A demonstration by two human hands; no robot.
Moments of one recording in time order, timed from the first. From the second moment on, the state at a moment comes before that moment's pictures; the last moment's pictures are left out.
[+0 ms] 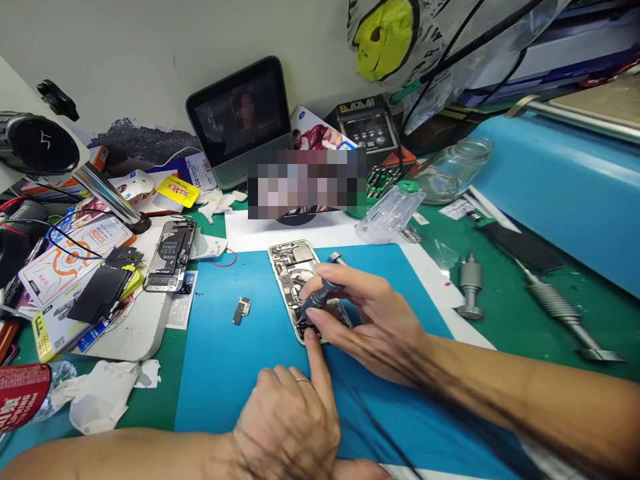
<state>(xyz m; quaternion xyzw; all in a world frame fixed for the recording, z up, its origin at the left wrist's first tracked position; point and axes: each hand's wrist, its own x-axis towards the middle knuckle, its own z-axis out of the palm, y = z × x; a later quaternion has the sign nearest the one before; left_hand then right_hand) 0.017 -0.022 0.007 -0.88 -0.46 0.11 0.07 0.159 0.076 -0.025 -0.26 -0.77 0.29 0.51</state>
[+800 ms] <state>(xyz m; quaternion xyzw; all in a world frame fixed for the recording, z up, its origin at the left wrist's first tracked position) 0.016 -0.021 0.007 -0.88 -0.46 0.07 0.09 0.161 0.080 -0.016 -0.19 -0.82 0.18 0.50</state>
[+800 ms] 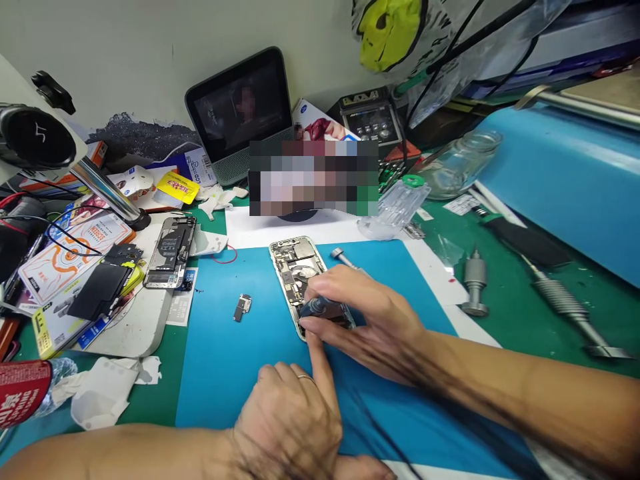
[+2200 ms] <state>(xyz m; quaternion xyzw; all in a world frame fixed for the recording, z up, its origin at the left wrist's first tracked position) 0.014 -0.020 0.000 -0.88 -0.45 0.03 0.15 0.161 0.078 -0.007 -0.16 -0.84 0.18 0.49</state>
